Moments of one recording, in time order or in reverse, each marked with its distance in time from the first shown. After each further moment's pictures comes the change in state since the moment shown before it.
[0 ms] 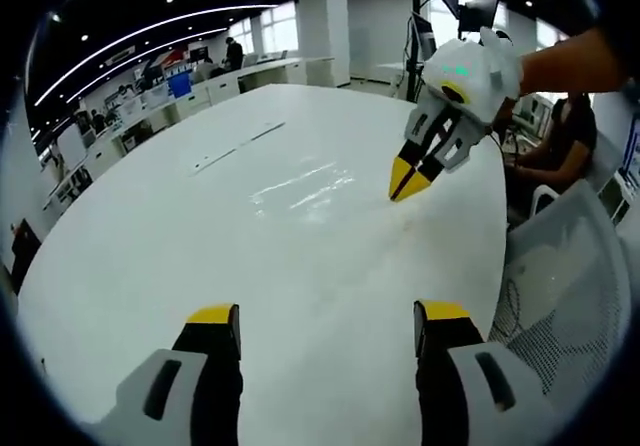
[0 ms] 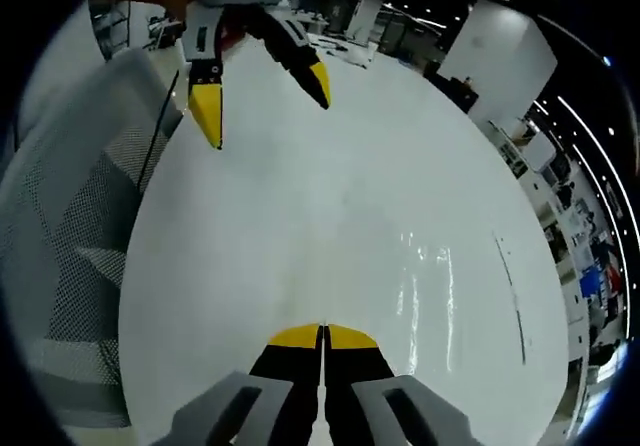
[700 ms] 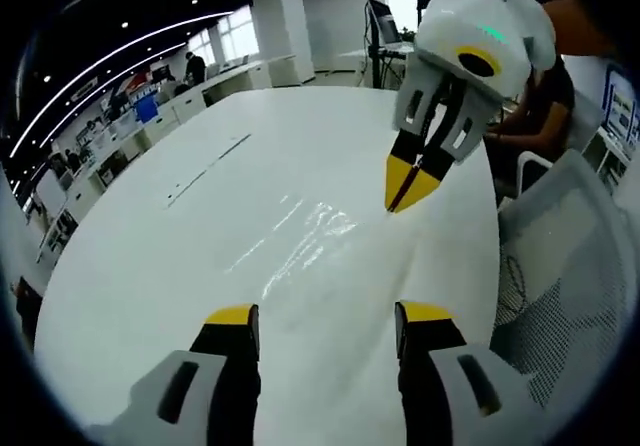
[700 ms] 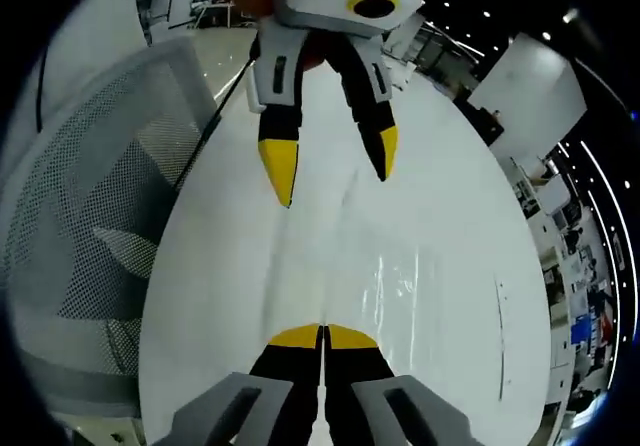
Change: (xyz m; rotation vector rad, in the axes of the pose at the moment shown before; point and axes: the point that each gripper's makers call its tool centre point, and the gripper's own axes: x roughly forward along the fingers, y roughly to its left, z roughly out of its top) left arm 0.017 -0.018 0.019 0.205 0.033 -0.073; right arm -0.018 0.018 0.028 -0.133 -0.012 0.024
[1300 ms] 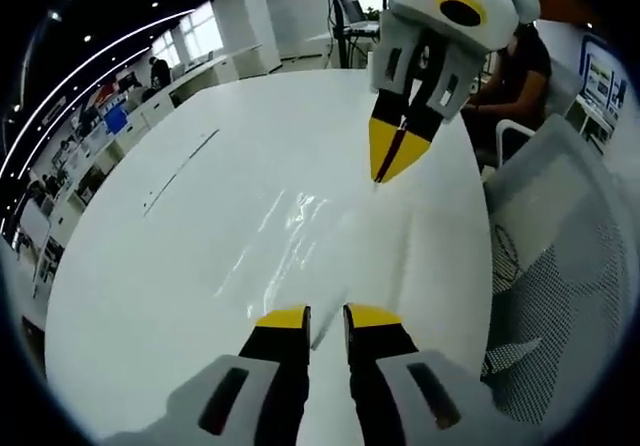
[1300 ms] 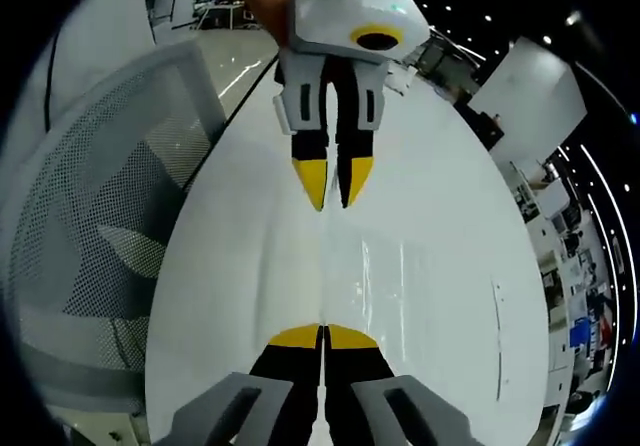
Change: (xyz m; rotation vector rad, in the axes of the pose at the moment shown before) left arm 0.010 -0.009 -0.010 0.093 0.077 -0.085; right arm -0.009 0.002 0.000 -0.011 -0.015 -0.001
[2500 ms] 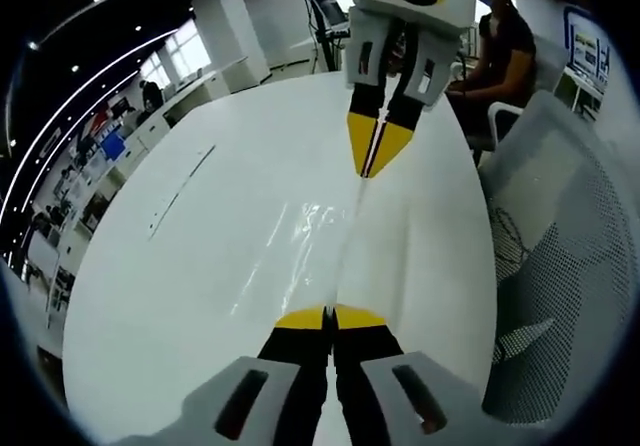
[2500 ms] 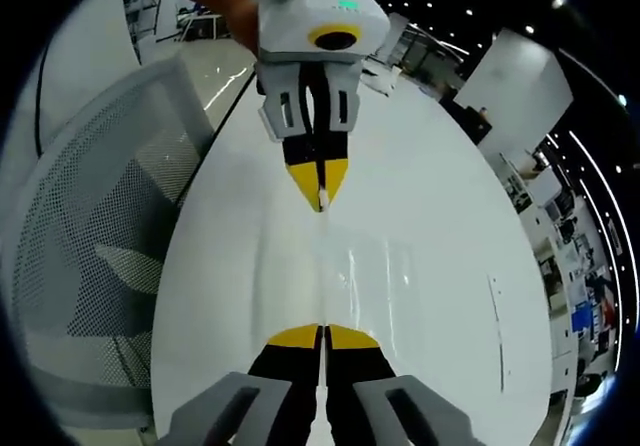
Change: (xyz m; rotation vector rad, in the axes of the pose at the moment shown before) left arm -0.008 -0.001 0.001 0.101 -0.026 0.024; right arm -0.004 -0.003 0.007 0.060 -0.021 -0.030
